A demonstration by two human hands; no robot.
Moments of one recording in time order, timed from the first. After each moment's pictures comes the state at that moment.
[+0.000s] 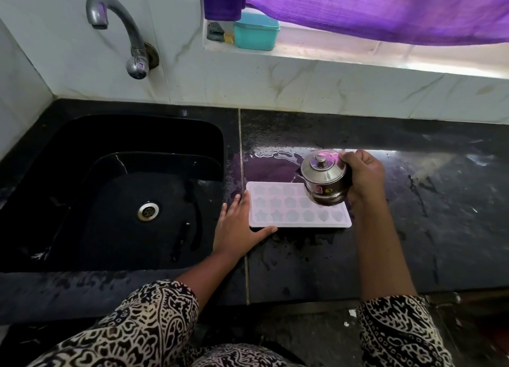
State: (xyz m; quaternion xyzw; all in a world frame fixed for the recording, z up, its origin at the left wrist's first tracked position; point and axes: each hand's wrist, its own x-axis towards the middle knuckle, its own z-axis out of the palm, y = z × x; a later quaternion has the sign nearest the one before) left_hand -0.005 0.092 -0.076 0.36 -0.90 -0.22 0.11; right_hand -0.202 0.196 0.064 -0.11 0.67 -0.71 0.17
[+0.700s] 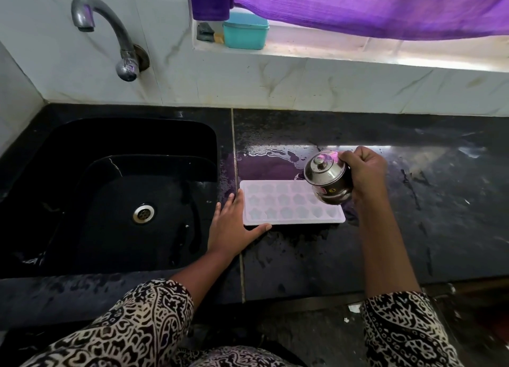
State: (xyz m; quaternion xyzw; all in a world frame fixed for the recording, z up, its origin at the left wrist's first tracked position) left_hand -0.004 0.091 -0.078 0.36 -0.90 -0.22 0.11; right_hand -0.212 0.213 0.064 -0.15 0.73 -0.65 0.11
